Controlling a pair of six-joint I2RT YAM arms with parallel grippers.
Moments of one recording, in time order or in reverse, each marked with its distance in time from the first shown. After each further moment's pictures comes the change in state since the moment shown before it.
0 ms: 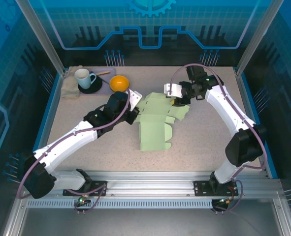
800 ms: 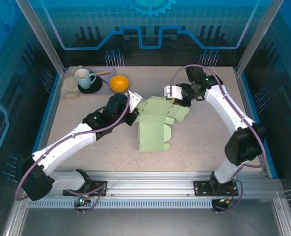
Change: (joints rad) left arm -0.011 -0.026 -0.033 0.027 -0.019 0.015; right arm -0.005 0.009 0.000 -0.042 -0.016 -0.024
